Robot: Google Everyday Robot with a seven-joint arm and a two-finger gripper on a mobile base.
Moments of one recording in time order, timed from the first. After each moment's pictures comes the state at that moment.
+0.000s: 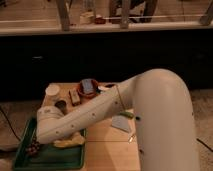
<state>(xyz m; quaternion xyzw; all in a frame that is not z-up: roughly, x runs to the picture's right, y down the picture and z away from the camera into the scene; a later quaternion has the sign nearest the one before) -0.165 0.230 0.739 -0.21 -0.03 -0.41 0.89</state>
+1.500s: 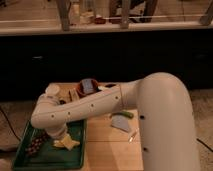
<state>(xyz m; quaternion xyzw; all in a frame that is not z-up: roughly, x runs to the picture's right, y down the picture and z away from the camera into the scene) -0.222 0.246 0.705 -0.31 -0.18 -0.37 0.86</state>
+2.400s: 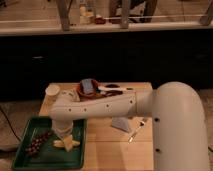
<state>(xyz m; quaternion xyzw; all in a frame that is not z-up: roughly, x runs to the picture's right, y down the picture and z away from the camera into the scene) -0.225 0.253 0.727 -0.33 -0.27 -0.27 0.86</state>
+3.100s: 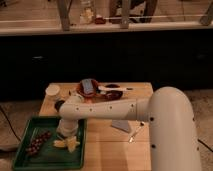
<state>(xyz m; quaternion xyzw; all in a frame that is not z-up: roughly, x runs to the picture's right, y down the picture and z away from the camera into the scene) -0.218 0.278 0.768 -0.37 -0.29 -0.24 0.85</state>
